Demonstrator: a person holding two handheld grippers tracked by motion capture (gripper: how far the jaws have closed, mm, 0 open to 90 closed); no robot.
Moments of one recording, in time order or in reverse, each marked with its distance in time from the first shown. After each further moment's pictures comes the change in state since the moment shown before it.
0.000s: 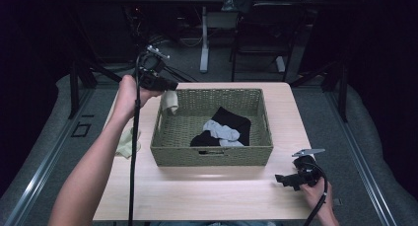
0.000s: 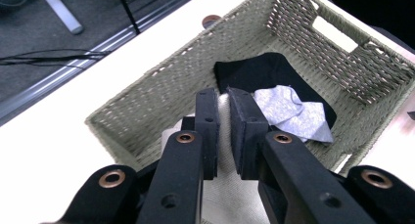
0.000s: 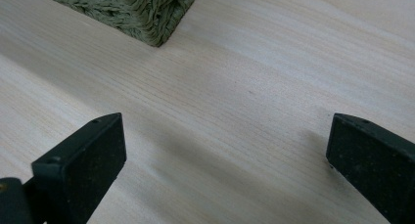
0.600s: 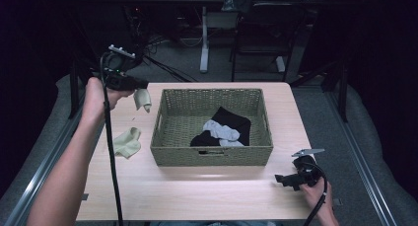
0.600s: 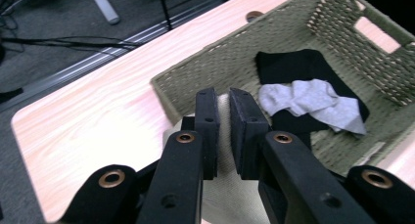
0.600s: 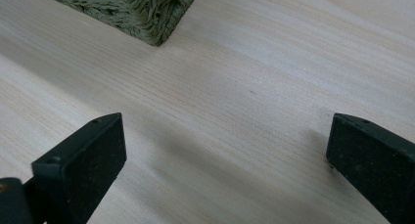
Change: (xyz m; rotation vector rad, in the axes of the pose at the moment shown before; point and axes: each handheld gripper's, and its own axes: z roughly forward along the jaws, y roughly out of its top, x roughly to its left) left arm 0.046 -0.045 -0.042 -0.039 0.088 -0.102; right arm 0.000 0.000 0.001 0.003 0.002 0.002
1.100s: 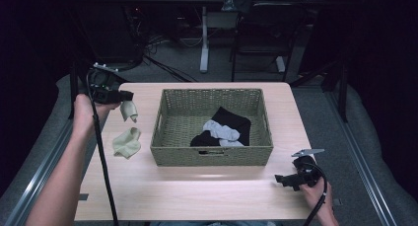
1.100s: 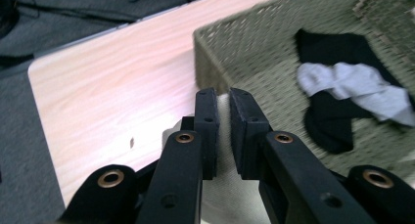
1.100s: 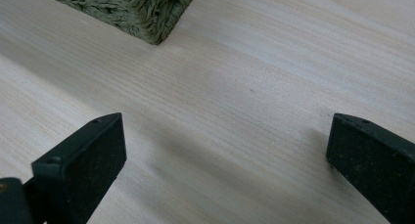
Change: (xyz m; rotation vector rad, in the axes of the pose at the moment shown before) left arm 0.042 -0.057 0.025 0.053 0.037 -0.107; right arm 0.000 0.000 0.000 0.004 -0.002 0.003
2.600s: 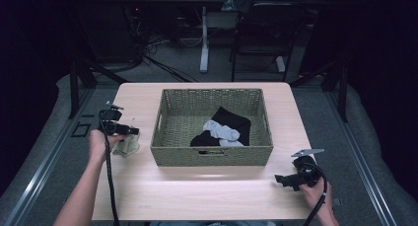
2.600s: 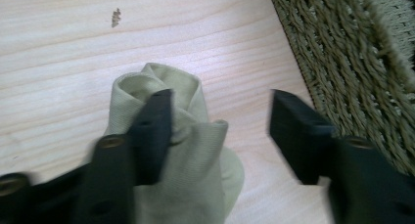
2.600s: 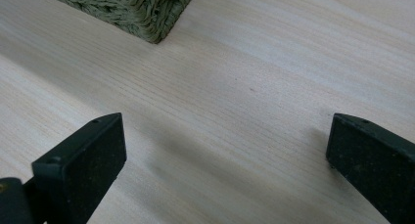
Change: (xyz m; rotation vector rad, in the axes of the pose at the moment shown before) left arm 0.038 -0.098 0.096 0.158 -0.019 -0.214; right arm 0.000 0.000 0.000 0.003 0.000 -0.001
